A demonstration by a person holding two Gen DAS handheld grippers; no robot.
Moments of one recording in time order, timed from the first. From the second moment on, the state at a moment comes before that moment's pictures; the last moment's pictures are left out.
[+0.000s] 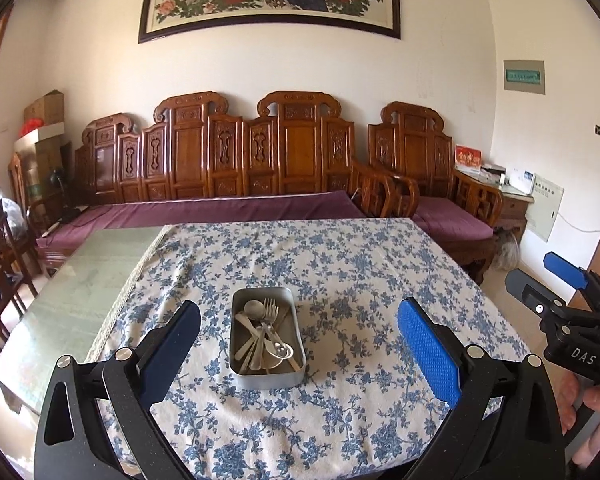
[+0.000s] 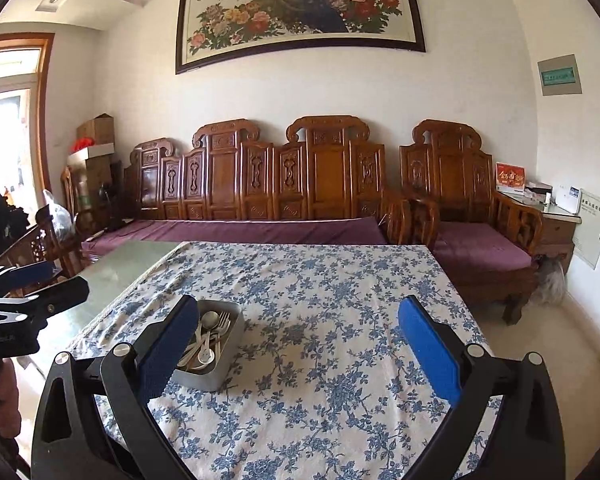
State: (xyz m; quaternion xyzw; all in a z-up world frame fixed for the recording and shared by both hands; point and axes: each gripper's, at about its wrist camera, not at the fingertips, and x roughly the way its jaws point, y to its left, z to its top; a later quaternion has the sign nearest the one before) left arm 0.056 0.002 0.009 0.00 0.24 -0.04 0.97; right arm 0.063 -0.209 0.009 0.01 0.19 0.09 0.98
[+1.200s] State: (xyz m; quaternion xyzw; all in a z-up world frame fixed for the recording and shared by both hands) left arm 0.057 0.002 0.005 0.00 0.24 -0.04 0.97; right arm 0.068 -0.210 0.001 0.01 0.19 0.08 0.98
